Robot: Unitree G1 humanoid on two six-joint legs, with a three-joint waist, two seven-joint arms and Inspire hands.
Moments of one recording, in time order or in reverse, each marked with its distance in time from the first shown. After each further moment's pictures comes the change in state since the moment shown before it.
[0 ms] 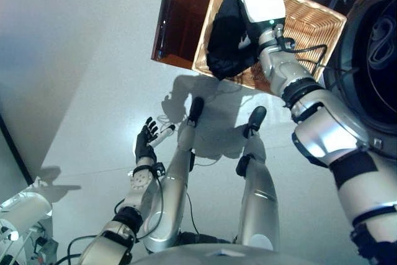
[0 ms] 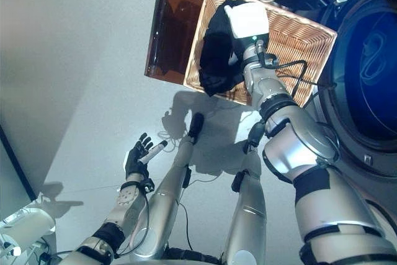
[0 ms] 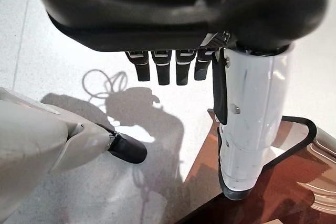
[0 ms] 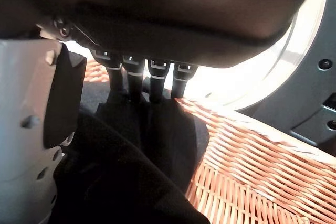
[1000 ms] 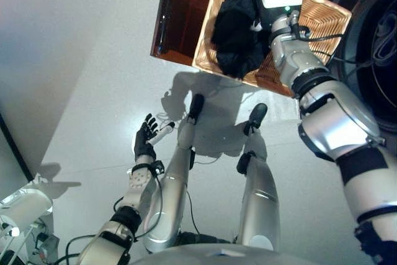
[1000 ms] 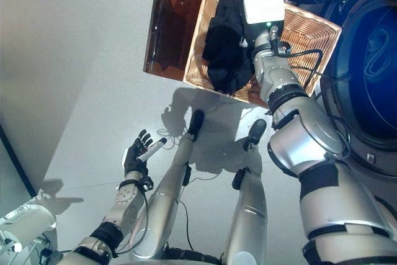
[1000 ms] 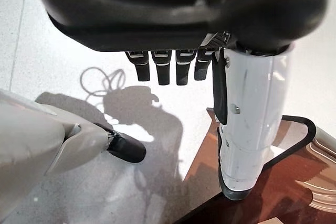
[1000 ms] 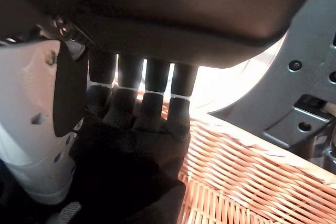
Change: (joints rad) left arm 0.006 0.021 0.000 -0.038 -0.002 0.000 -0.006; right arm -0.056 -0.039 -0.003 0.039 0.039 0.002 0.004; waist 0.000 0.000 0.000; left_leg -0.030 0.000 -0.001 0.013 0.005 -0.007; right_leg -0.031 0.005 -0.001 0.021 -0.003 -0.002
